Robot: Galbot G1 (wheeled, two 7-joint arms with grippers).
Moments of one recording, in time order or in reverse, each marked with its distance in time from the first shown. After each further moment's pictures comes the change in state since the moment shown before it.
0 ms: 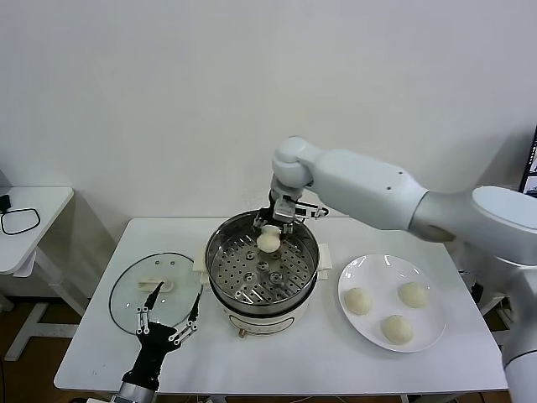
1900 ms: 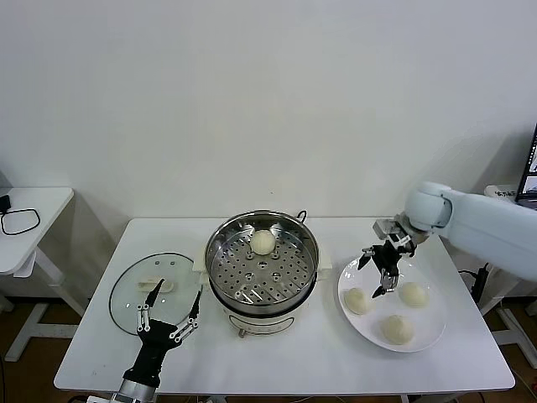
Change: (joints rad) left arm -0.011 -0.002 0.004 0.001 0.002 -0.001 -0.001; right arm -0.005 -0.621 -0.261 0.247 0.666 -0.749 0.030
